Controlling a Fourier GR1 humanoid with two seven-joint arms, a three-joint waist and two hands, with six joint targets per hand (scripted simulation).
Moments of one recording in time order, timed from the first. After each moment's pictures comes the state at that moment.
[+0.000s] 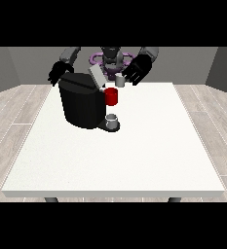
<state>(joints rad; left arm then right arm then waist) -1.08 0.47 0.14 -0.66 -0.61 -0.14 -0.13 -0.29 -0.03 -0.01 -1.37 0.00 -0.14 -0.03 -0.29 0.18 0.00</state>
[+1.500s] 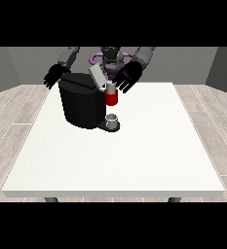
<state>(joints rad) -1.16 0.43 0.12 -0.63 -0.65 -0.15 -0.13 -0.33 -0.04 -0.06 -1.38 -0.03 -0.15 -0.05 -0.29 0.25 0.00</state>
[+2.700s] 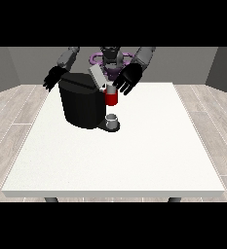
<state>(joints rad) -1.17 0.42 0.11 -0.62 -0.70 -0.15 -0.12 -0.32 -0.05 -0.09 -1.35 -0.04 -0.16 -0.08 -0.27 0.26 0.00</state>
